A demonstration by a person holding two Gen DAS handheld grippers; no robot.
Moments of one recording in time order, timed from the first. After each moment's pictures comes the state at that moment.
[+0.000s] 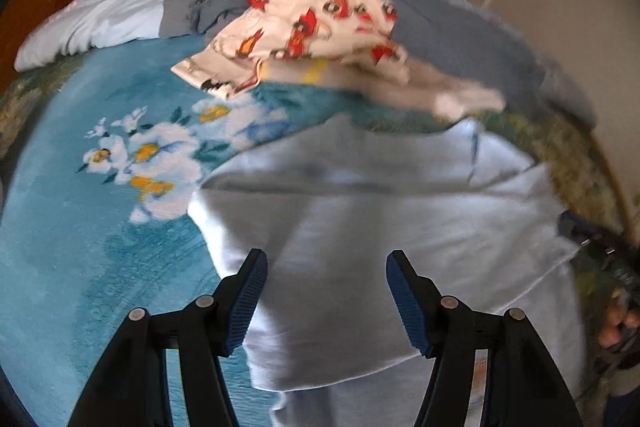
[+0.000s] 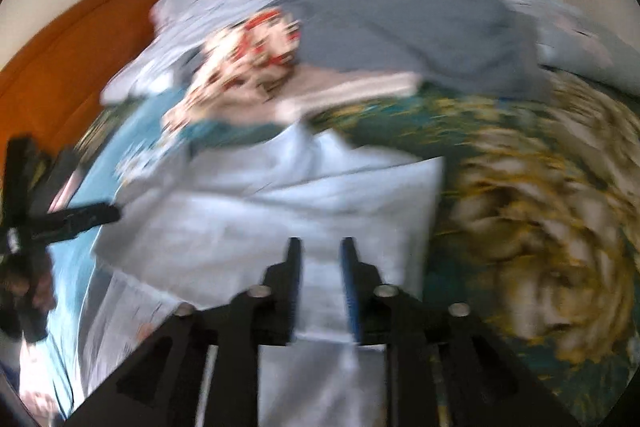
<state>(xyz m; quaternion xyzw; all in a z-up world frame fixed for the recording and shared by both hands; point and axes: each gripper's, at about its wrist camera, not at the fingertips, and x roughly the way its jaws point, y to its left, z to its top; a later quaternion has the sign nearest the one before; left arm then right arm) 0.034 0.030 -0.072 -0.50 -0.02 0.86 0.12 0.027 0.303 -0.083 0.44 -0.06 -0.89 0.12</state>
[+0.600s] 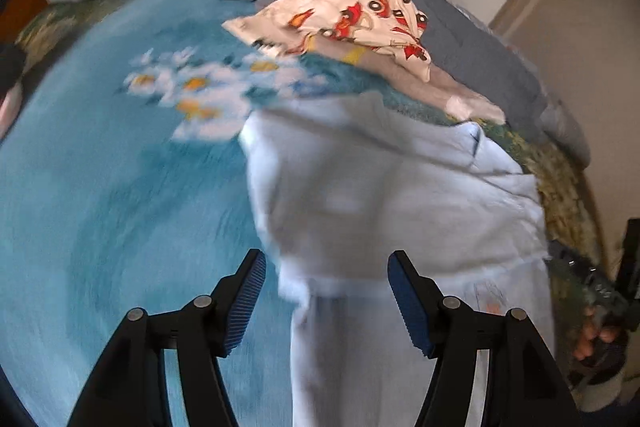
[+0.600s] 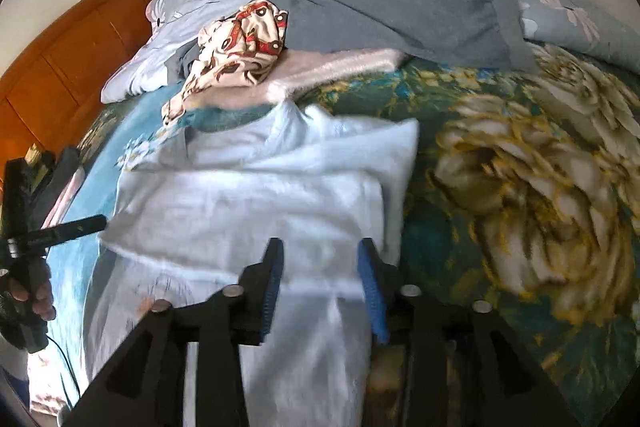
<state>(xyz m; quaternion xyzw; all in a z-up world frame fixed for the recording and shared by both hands) 0.095 -0.017 -0.065 -0.52 -0.13 0.84 0.10 0.061 0.326 -0.085 0.46 -0.09 -0.87 0.11</state>
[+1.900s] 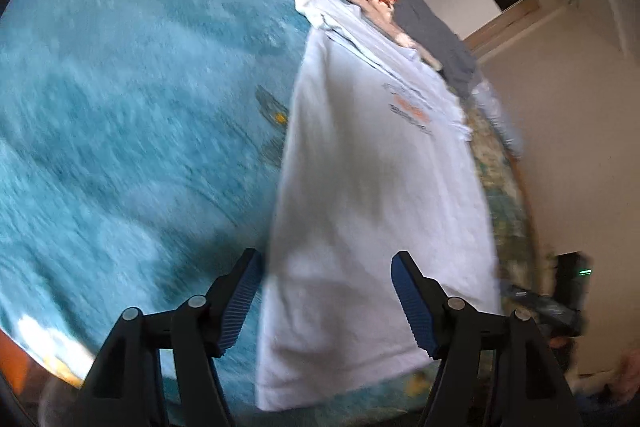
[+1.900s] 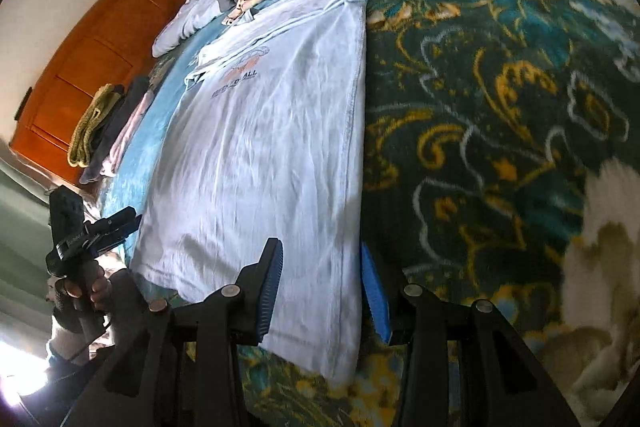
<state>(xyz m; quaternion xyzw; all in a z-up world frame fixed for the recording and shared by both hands) 0.339 -0.051 -0.093 -0.51 -0.28 0.79 0.17 0.292 0.352 -0.112 0.54 -0.19 -0.80 0.20</state>
